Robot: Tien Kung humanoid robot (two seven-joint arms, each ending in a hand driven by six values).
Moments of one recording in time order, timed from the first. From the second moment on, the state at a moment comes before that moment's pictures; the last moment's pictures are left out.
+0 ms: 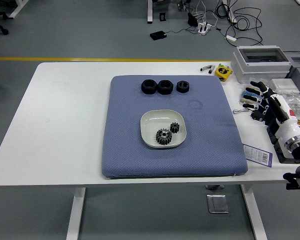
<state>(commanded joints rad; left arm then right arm) -0.14 0.05 -0.32 -0.22 -0.04 0.31 0.09 0.42 -0.38 1.03 1.11 -0.70 -0.10 0.23</state>
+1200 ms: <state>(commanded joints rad) -0.13 0.05 -0.33 -0.22 -0.02 0.31 0.10 0.43 -0.38 1.04 1.11 -0.70 -0.09 0.22</state>
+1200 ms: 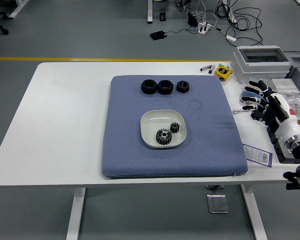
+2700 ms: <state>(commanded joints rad) -0.14 0.05 -0.33 -0.22 -0.01 0.31 0.10 0.43 -0.37 1.06 1.11 -0.73 -0.06 0.15</state>
